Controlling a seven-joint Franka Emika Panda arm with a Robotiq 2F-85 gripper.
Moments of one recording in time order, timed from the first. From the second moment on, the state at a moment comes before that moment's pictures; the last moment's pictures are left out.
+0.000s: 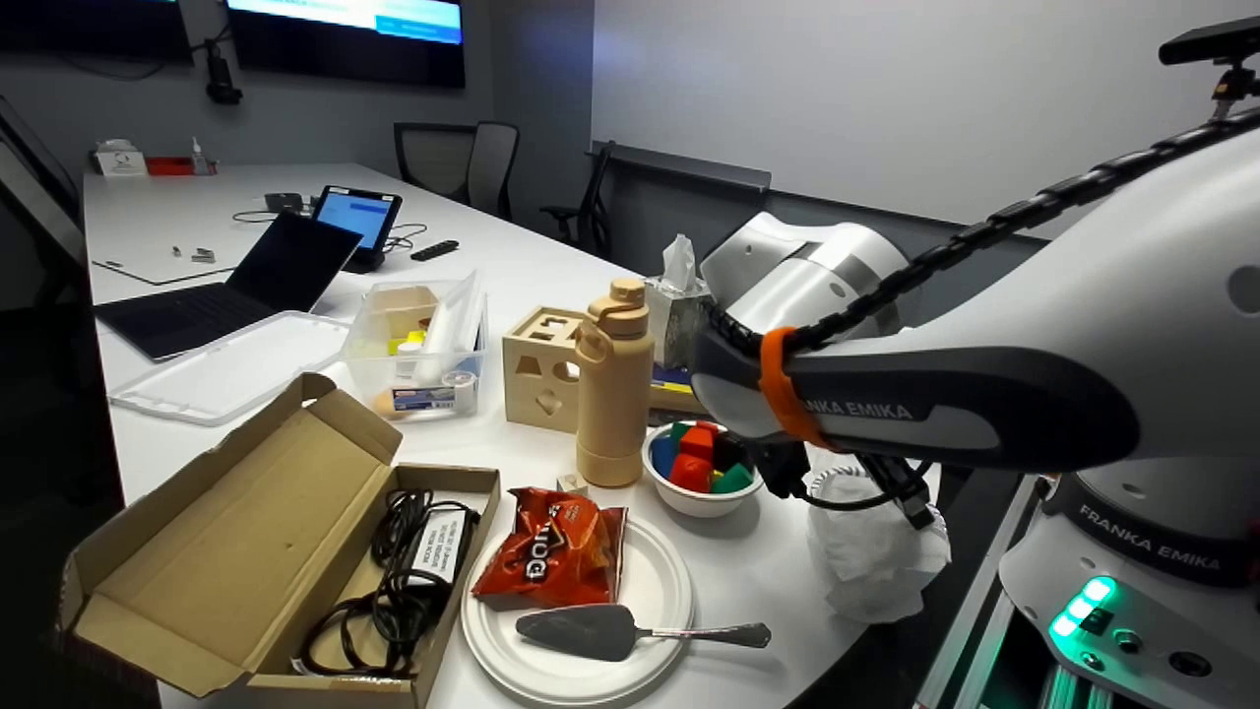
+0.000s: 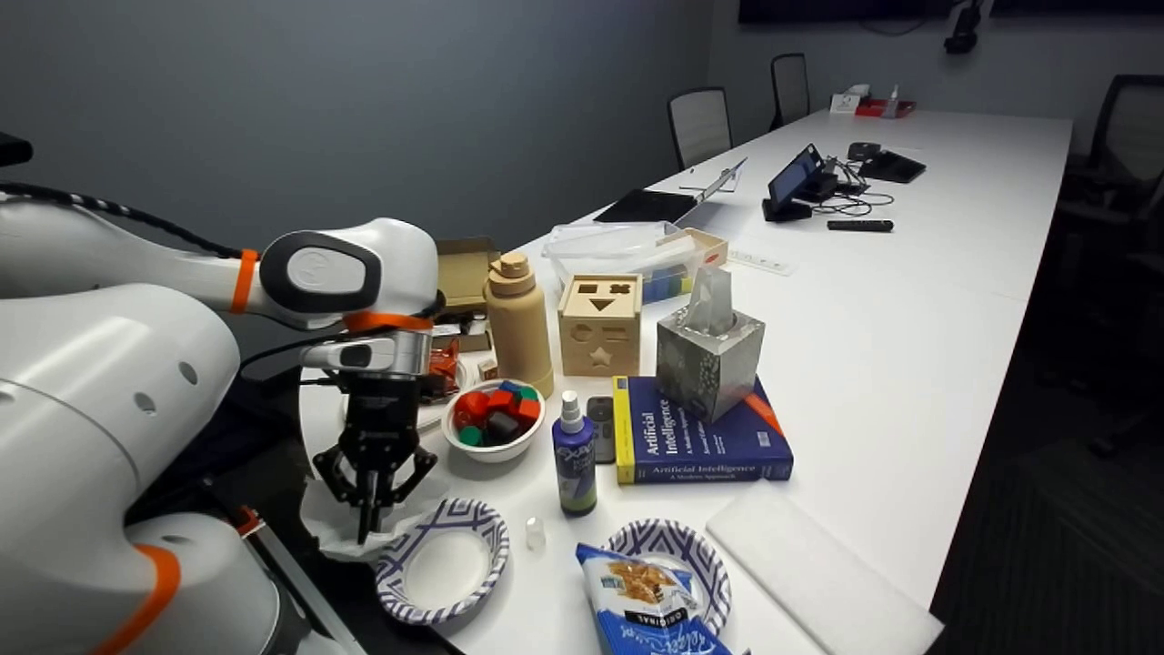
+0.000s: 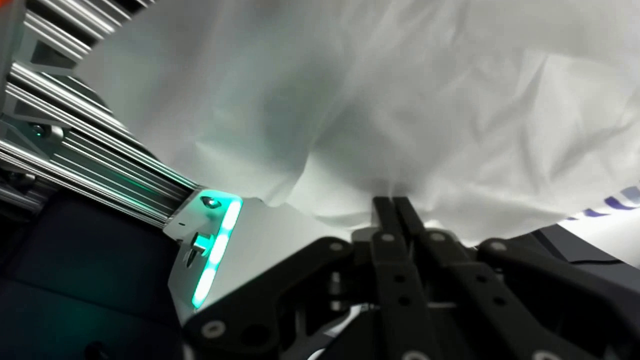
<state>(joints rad) -0.87 -1.24 1.72 -2.76 0.96 1.52 1.91</state>
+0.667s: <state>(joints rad) -0.88 -1.28 1.74 -2.76 1.07 1.52 1.92</state>
